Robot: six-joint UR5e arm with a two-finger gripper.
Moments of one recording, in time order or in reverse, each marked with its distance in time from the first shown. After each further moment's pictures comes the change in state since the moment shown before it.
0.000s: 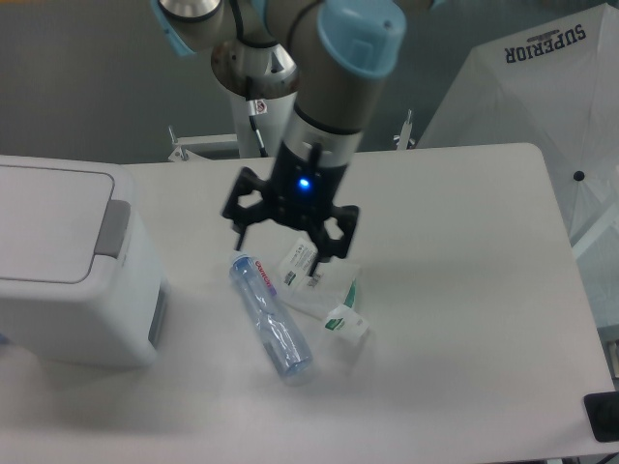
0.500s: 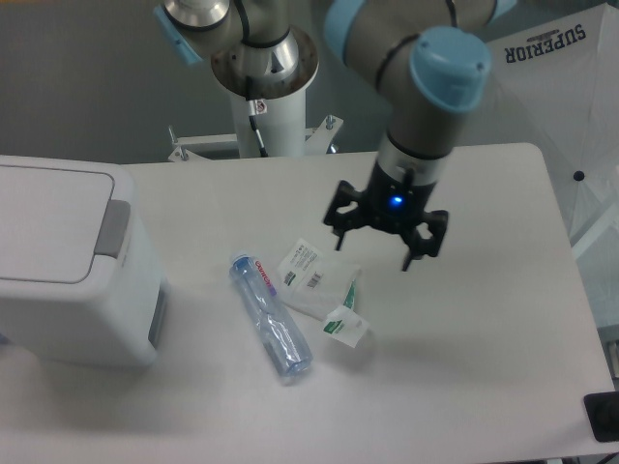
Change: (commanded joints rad) arm 0.075 -0.060 0.004 -0.002 0.109 0.150
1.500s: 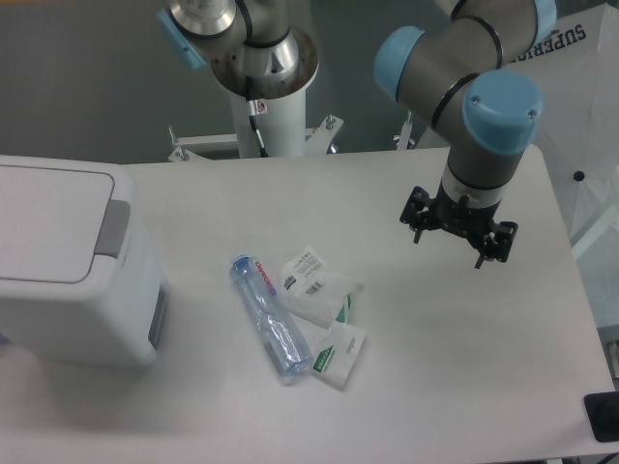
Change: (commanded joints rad) arm 0.172 -0.143 -0.015 0.017 0.342 0.434
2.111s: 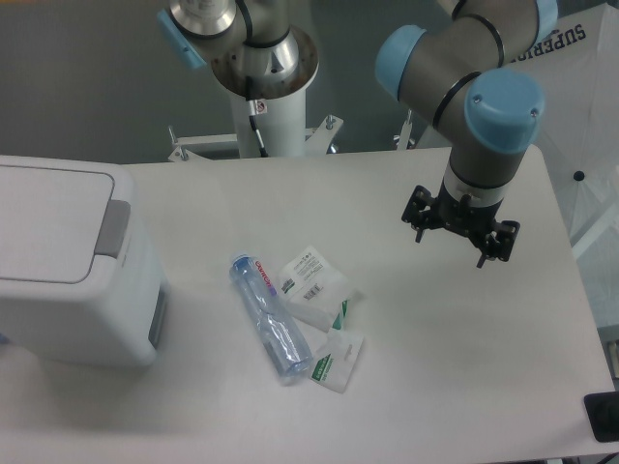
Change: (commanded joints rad) arm 0.005 -0.009 0.031 -0.005 0.020 0.024
